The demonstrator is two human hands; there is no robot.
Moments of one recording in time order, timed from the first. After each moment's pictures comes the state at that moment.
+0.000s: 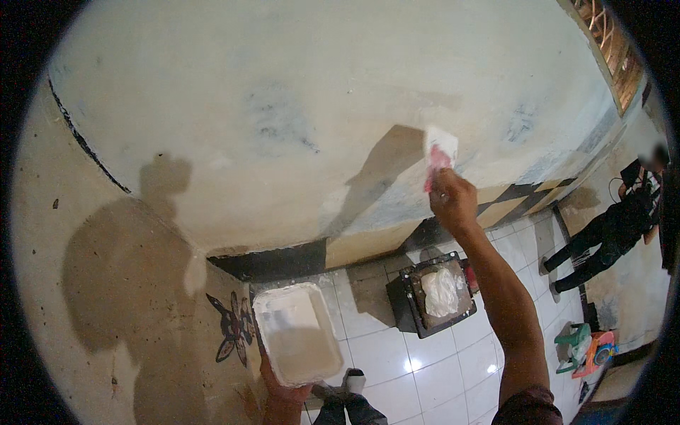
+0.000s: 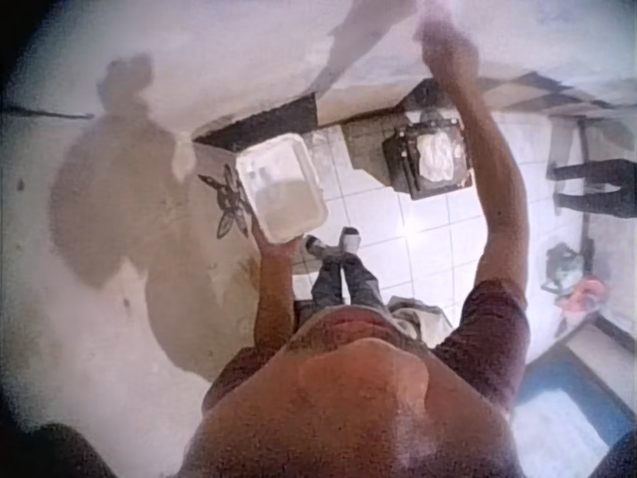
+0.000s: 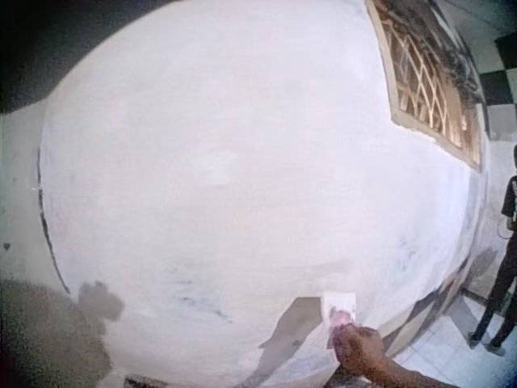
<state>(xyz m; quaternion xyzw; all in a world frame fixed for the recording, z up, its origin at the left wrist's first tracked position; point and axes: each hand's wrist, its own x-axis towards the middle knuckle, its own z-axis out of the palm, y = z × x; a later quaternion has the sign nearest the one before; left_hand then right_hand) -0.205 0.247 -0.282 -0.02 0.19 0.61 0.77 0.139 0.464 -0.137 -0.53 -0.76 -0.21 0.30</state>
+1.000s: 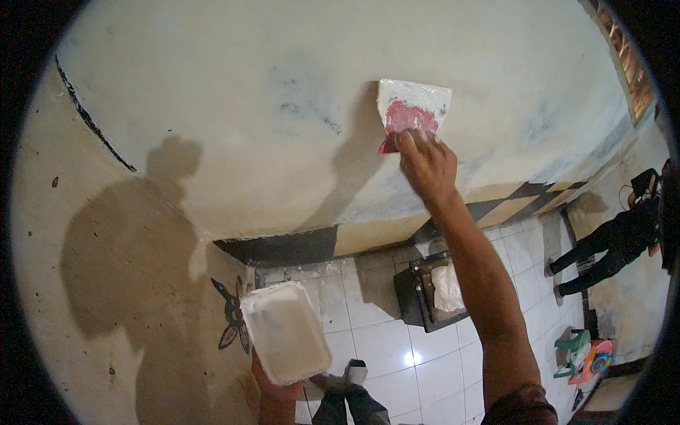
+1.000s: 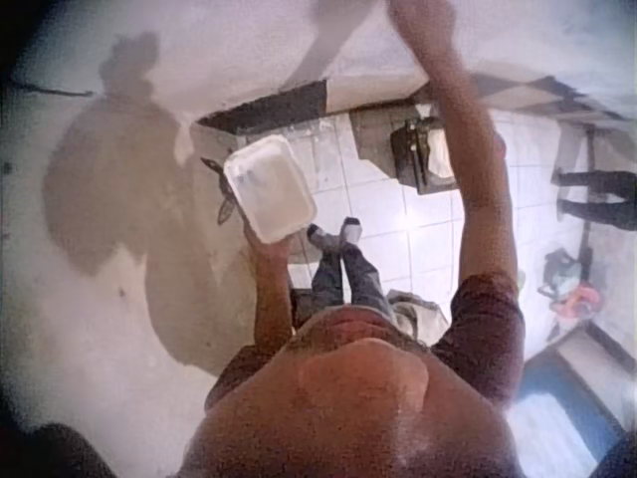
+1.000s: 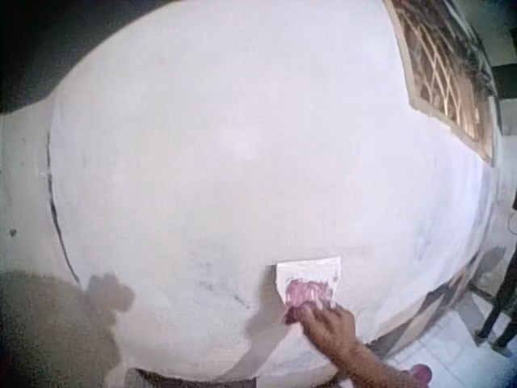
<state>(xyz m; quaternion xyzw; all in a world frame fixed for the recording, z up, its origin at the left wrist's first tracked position) -0.225 0.233 -0.290 -0.05 0.24 0.66 0.71 0.063 0.511 -0.138 -0.41 -0.77 -0.38 0.30</state>
